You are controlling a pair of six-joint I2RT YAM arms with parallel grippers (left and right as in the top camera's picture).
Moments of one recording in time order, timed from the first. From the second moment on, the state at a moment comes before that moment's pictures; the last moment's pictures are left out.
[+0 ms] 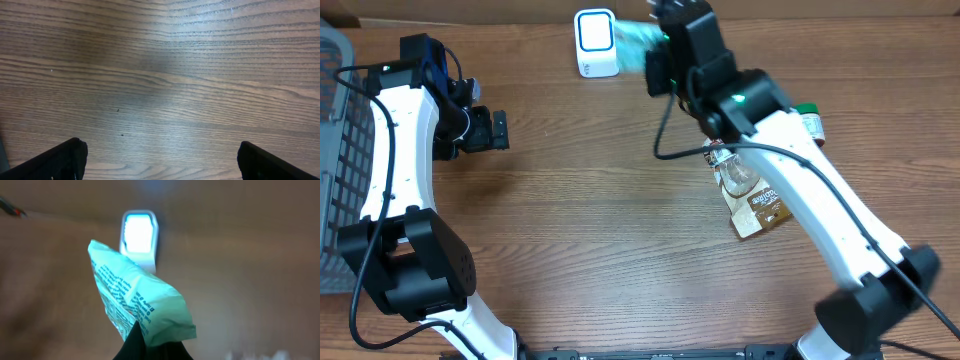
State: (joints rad) left arm 0.20 1.92 1.76 -1.29 0.07 0.03; right arm 0.54 1.77 1.83 -0.82 0.16 0.40
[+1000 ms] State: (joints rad) left arm 0.20 1.92 1.76 -1.29 0.07 0.03; right arm 0.31 1.80 1.33 -0.99 0.18 0.72
